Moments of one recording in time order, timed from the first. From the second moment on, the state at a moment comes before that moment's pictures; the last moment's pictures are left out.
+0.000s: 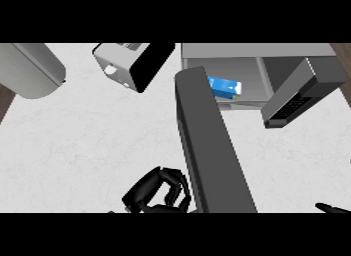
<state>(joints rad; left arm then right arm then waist) -0.05 0.01 -0.49 -1.29 -0.20 -0.18 -0.24 -0.04 -0.43 -0.29 -0.64 -0.18 0.24 -0.97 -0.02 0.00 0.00</state>
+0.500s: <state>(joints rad) -0.29 0.00 -0.75 -1.04 -0.06 -0.07 -0.23 -0.03 -0.46 -0.26 -0.70 -0.20 0.28 -0.96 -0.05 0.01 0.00</state>
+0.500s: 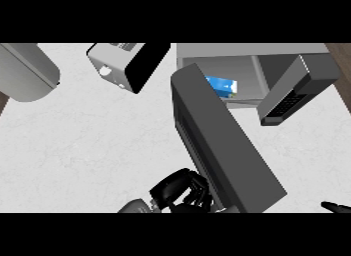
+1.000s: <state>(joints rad) -0.41 0.03 -0.94 -1.00 0.17 0.18 -0.28 -0.05 -0.46 -0.20 -0.82 -0.24 0.32 -0.93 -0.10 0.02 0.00</state>
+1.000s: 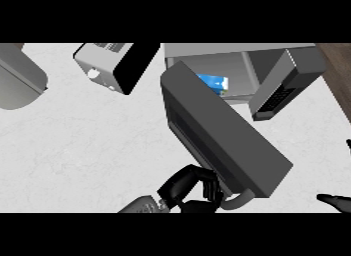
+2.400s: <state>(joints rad) -0.89 0.01 -0.92 -0.88 0.50 0.48 -0.27 -0.19 -0.53 -0.09 -1.07 -0.35 0.41 -0.74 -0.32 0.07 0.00</state>
